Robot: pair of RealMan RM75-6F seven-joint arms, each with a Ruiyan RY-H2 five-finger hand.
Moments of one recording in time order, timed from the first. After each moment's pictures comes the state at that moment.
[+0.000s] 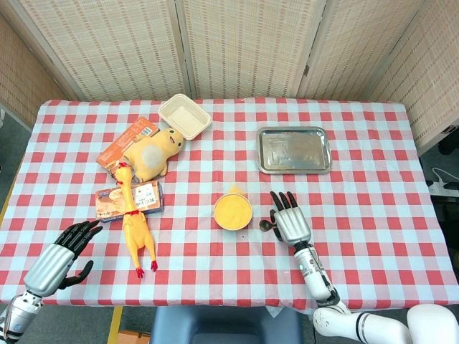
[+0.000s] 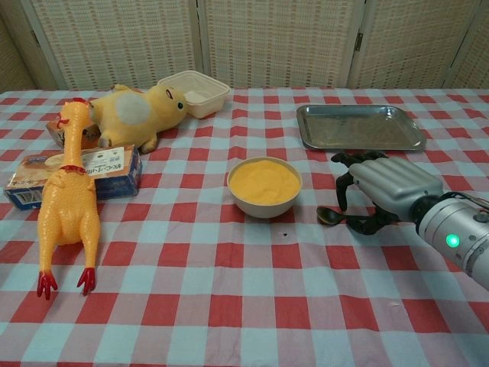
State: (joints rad) left arm -0.24 -1.14 0.10 -1.47 1.78 1.47 -0.26; right arm 0.54 -1.81 0.17 -1.28 -1.16 1.06 -0.60
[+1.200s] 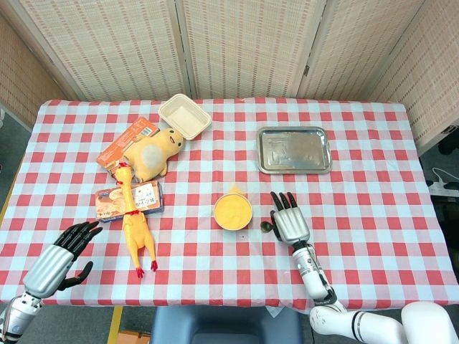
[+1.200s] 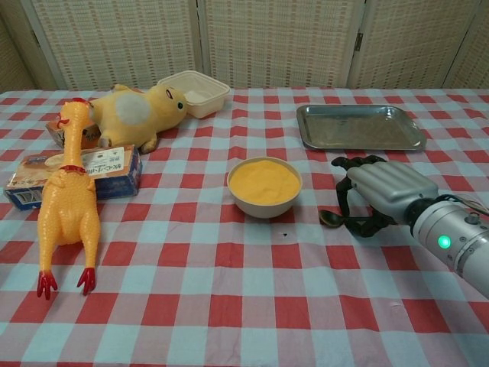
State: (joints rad) left arm -0.24 -1.13 0.11 -1.46 1.79 1.49 -0.27; right arm 0.57 -1.83 0.16 -1.26 -1.11 1.07 -0.62
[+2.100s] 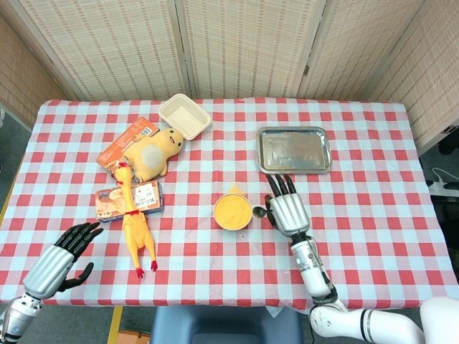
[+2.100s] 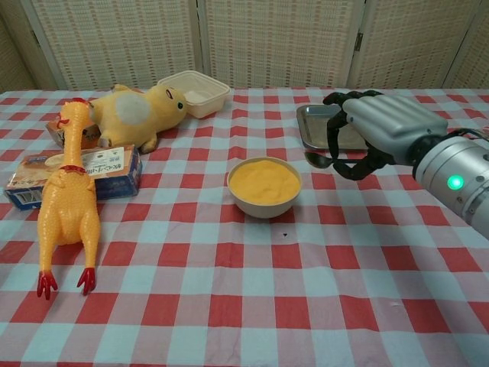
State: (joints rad) left arm -0.24 -1.13 0.12 -1.47 1.80 1.49 -0.28; right arm 0.60 -1.72 0.25 -1.54 -1.11 1.19 -0.74
